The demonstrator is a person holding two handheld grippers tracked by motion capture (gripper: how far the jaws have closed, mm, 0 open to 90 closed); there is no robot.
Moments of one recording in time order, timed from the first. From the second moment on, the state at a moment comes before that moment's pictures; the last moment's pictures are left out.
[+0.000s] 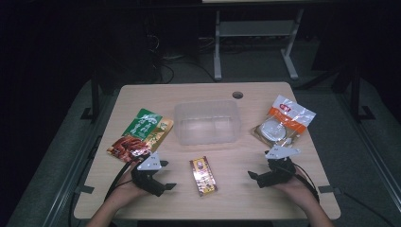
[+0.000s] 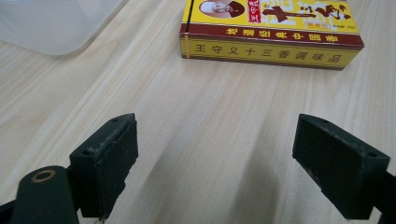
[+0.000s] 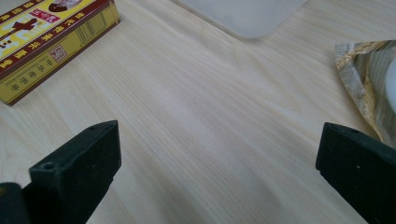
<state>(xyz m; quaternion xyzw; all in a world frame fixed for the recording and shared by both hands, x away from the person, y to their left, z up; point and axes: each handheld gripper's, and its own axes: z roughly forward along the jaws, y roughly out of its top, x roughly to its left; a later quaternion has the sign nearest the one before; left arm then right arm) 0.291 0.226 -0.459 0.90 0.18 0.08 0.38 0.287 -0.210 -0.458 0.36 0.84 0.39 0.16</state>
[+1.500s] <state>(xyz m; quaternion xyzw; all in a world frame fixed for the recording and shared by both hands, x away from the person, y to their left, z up) 0.274 0.164 -0.452 0.91 0.13 -0.01 0.39 0.286 -0.197 -0.452 0.34 0.84 0.40 0.14</state>
